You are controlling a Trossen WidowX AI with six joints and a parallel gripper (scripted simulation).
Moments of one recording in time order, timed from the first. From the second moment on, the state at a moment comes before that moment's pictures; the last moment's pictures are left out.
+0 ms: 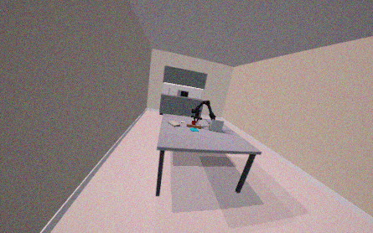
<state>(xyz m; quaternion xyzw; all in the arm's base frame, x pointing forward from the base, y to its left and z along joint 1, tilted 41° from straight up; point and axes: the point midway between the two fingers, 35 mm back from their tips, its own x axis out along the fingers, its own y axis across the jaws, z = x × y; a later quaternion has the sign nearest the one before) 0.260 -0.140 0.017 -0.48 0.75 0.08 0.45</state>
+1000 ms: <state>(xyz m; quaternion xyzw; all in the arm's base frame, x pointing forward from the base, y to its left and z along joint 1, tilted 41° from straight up) 0.253 -0.159 -0.005 -0.48 0.75 0.08 0.45</state>
